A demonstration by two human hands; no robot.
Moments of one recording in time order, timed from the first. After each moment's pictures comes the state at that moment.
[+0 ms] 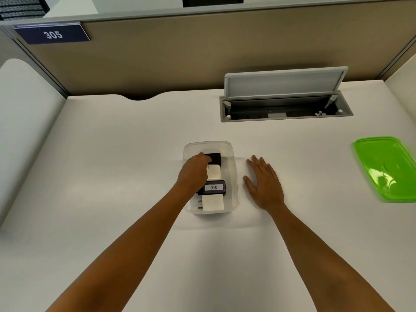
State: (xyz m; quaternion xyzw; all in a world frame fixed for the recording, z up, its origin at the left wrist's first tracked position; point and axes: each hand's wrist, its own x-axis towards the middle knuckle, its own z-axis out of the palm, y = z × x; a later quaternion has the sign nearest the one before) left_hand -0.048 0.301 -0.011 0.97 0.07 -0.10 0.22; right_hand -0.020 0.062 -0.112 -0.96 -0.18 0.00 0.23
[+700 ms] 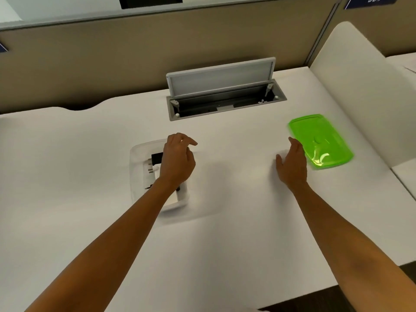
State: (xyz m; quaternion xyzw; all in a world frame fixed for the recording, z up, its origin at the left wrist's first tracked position) left_hand -0.035 0.204 0.011 0.95 0.00 0.12 0.30; right_hand -0.007 -0.136 -0.069 -0.96 0.12 -0.08 0.25
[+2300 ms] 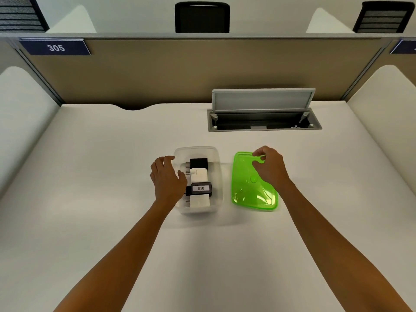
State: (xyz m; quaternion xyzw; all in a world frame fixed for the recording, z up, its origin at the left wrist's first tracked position) left_hand -0.102 0.309 -0.007 0.92 0.22 0.14 0.30; right_hand -0.003 0.039 0.029 -0.93 -0.02 0.03 0.37
